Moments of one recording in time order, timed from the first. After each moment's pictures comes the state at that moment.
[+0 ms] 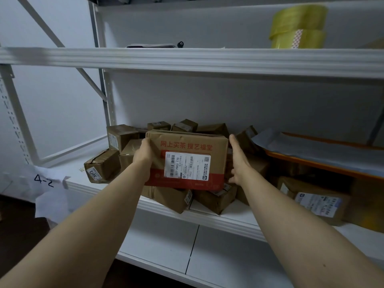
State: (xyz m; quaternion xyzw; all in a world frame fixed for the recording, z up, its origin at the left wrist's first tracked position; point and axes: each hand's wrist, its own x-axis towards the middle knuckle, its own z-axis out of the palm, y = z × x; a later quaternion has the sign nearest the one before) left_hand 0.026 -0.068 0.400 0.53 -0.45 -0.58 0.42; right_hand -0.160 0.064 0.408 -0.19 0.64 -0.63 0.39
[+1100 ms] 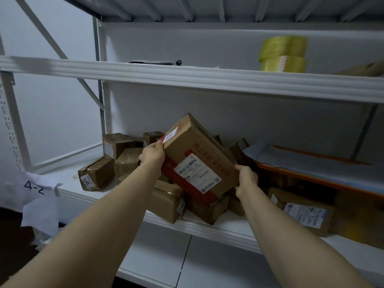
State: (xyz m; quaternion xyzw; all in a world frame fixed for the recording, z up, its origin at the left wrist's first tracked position) left_hand -0.001 -0.068 0.419 0.50 -0.52 -0.53 0.45; right_hand -0.181 0.082 0.396 -0.07 0.60 -0.74 0.30
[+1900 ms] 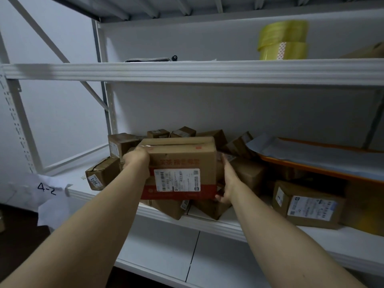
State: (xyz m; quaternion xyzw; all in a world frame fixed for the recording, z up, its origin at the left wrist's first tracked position) left_hand 0.033 -0.083 0.410 0.57 -0.38 -0.55 0.47; right_hand -0.159 0.061 0.377 -0.10 0.60 -0.62 0.50
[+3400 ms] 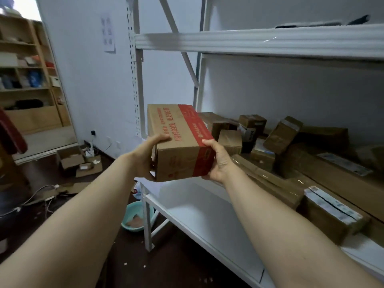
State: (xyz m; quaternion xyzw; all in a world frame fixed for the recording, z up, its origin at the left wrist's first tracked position) left_hand 0.319 -0.145 0.377 0.52 -0.43 -0.66 0.32; right_hand 0.113 -0.126 0.358 -0.32 0.47 -0.51 0.64
